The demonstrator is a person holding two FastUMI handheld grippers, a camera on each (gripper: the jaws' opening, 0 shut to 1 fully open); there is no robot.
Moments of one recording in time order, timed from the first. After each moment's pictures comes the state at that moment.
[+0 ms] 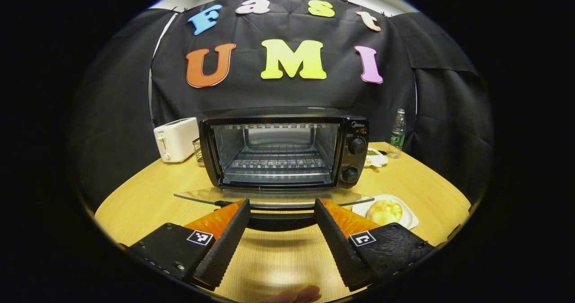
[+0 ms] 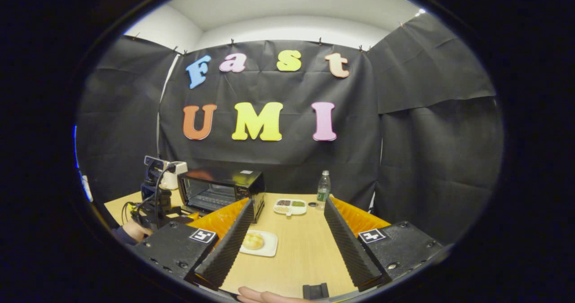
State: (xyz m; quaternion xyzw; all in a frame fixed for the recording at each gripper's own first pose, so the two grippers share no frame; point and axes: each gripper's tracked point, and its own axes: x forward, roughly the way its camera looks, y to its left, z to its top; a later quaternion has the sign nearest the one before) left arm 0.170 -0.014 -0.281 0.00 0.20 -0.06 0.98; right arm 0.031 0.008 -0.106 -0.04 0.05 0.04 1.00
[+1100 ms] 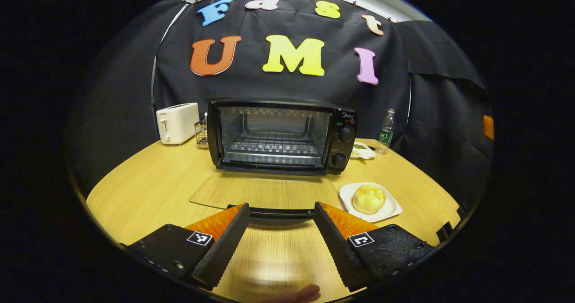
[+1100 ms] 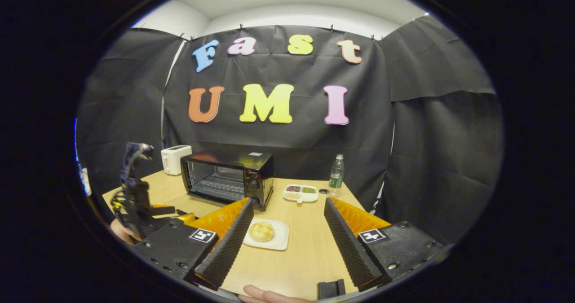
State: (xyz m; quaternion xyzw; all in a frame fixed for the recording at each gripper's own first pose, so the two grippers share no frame) left arm 0.115 -0.002 -0.256 -0.05 0.20 -0.08 0.98; right arm 0.061 0.043 -0.160 -0.05 0.10 0.06 0.99
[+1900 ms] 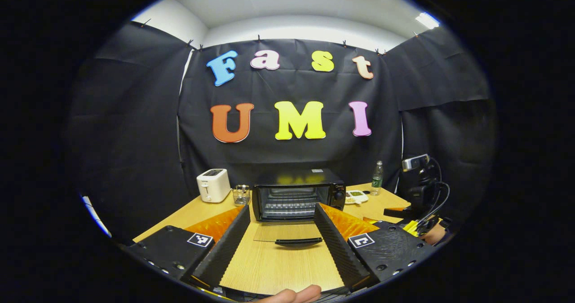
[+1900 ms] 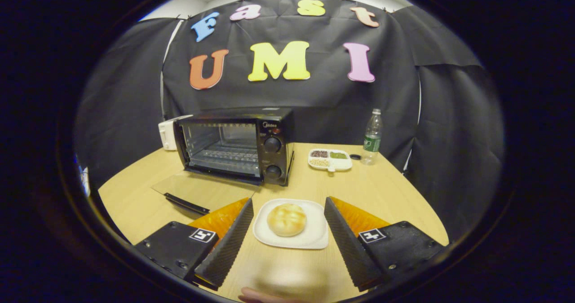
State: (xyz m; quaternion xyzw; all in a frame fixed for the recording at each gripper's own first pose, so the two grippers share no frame) left arm 0.016 0.068 -0.079 -0.01 0.05 -0.03 1.00; right arm 0.163 0.105 -0.308 -0.04 0.22 0.08 0.97
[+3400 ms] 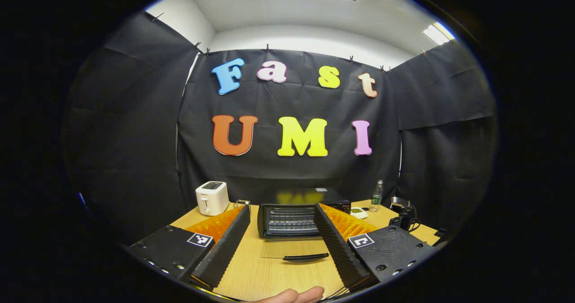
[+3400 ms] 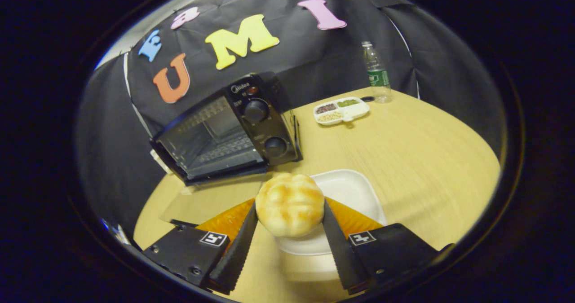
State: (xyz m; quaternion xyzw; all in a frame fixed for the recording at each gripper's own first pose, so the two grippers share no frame) left arm 0.051 0.102 -0.049 -0.03 0.01 -0.05 1.00; right arm 0.202 0.159 -0.358 0.20 0.29 0.09 0.93
